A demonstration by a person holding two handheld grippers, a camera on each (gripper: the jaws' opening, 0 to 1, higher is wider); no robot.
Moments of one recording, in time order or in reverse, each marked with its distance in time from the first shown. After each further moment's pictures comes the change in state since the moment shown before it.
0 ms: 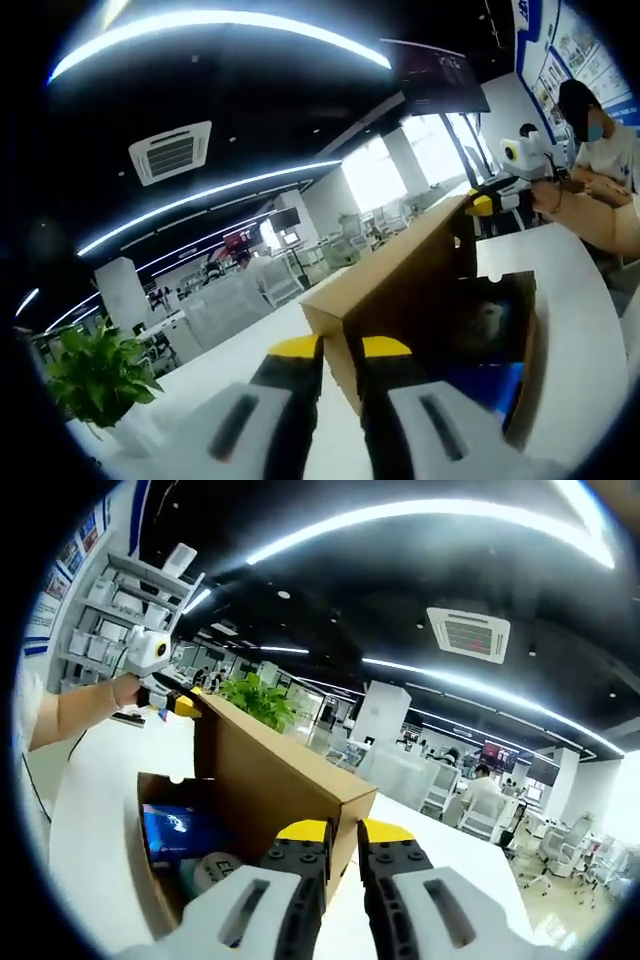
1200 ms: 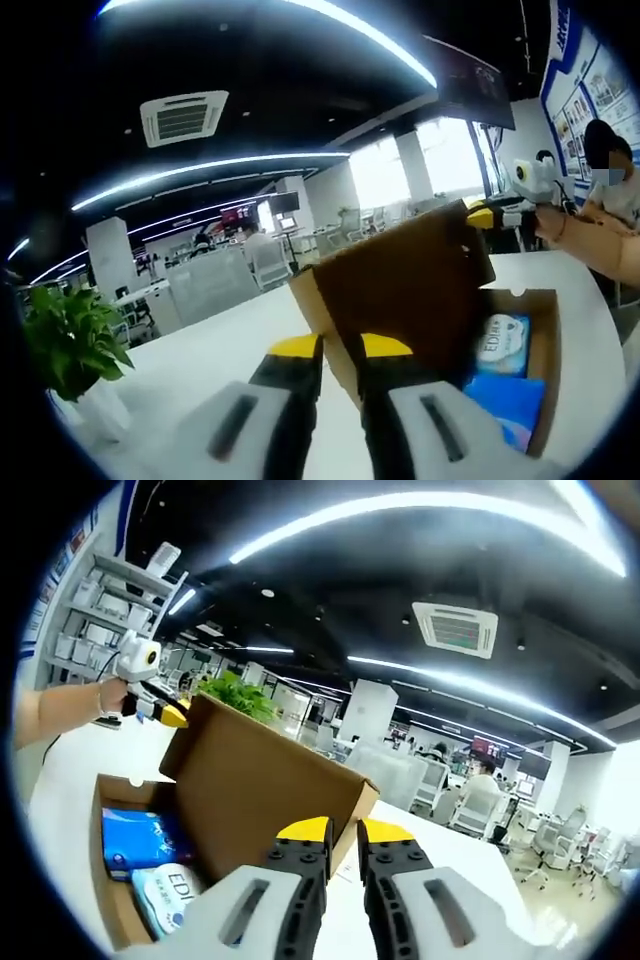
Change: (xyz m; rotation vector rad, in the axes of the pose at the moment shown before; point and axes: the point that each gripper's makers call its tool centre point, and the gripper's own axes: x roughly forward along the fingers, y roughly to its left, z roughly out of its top) left arm 0.045 0.020 -0.034 -0.166 0.035 -0.035; right arm 0.046 -0.028 -0.020 0.027 -0.006 -0.060
